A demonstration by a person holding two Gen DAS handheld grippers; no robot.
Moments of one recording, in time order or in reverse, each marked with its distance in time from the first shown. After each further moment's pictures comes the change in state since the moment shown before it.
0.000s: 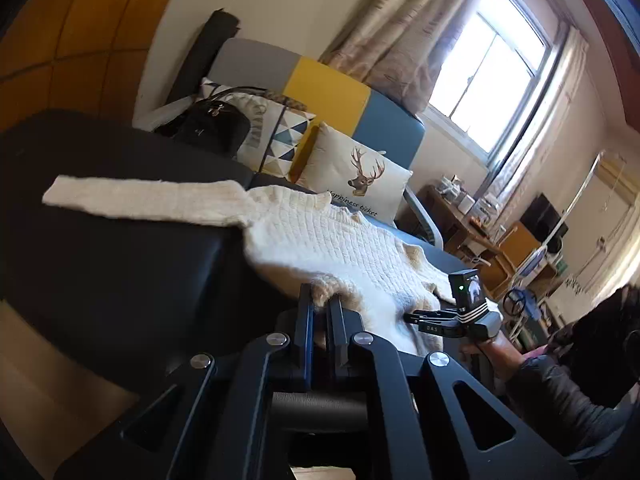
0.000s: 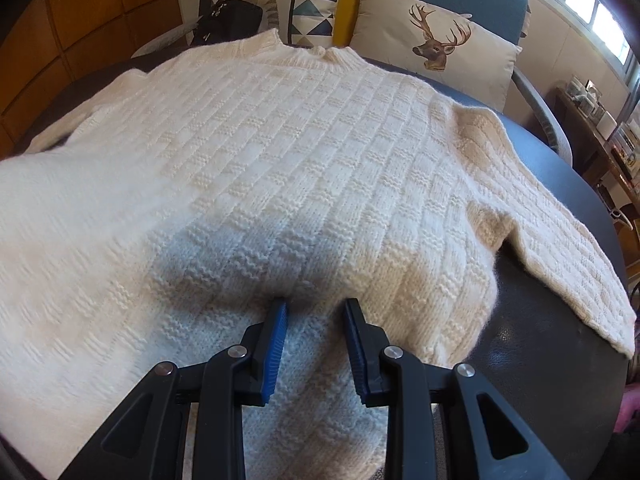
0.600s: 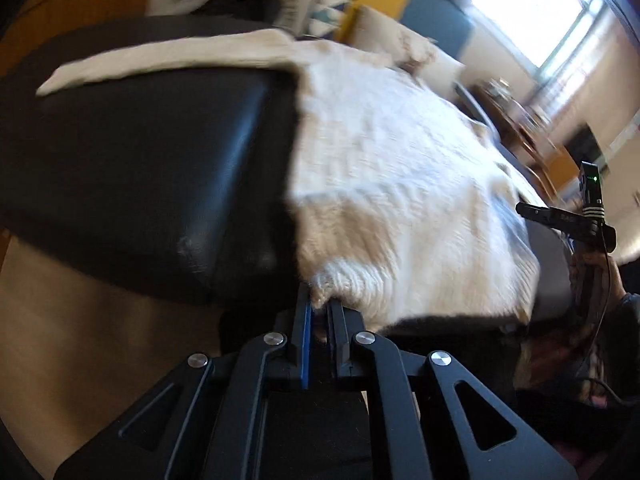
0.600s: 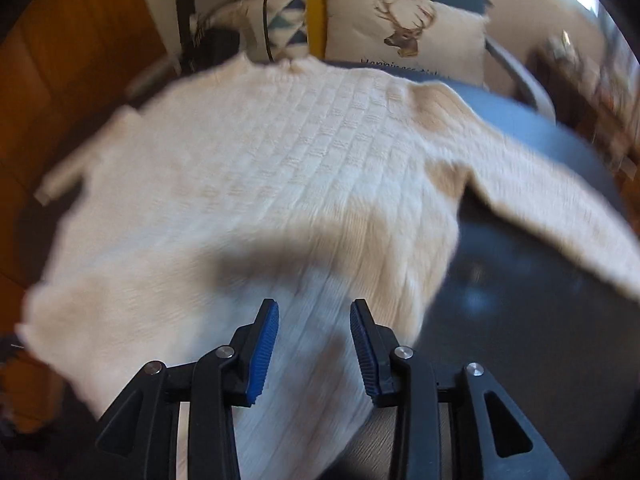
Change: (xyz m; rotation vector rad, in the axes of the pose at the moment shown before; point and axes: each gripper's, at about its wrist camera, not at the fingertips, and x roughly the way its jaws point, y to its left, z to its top) left arm 0.091 0.059 -0.074 0.053 0.380 0.126; right arm -0.055 -0.051 -0.067 0.273 -0.050 0.225
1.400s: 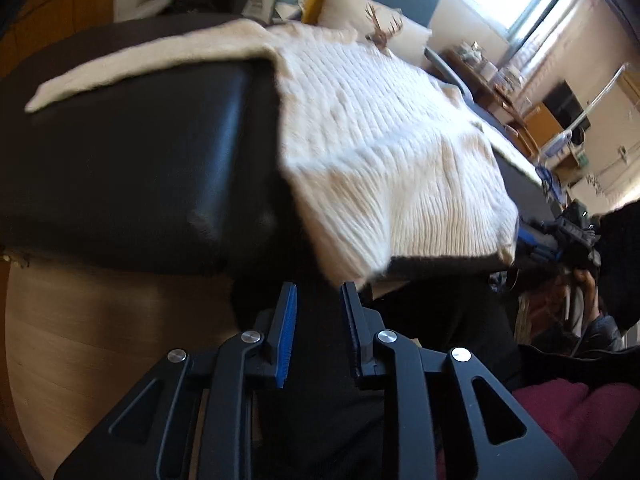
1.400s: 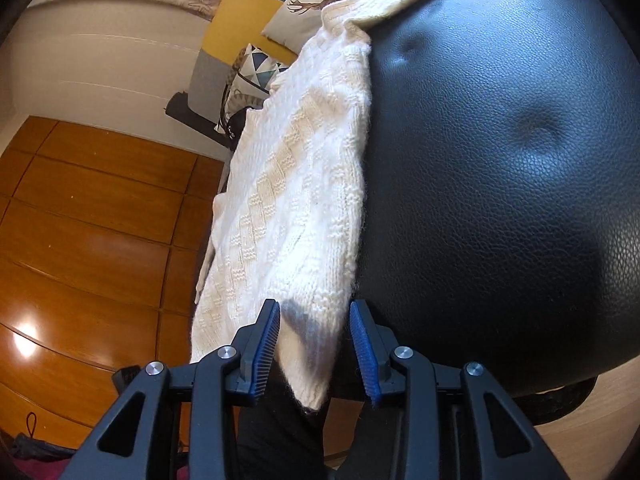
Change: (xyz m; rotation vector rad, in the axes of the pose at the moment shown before) left arm -0.043 0.029 0.010 0.059 0.031 -0.061; right arm -0.005 -0.051 -0.131 0.516 -0.116 0.550
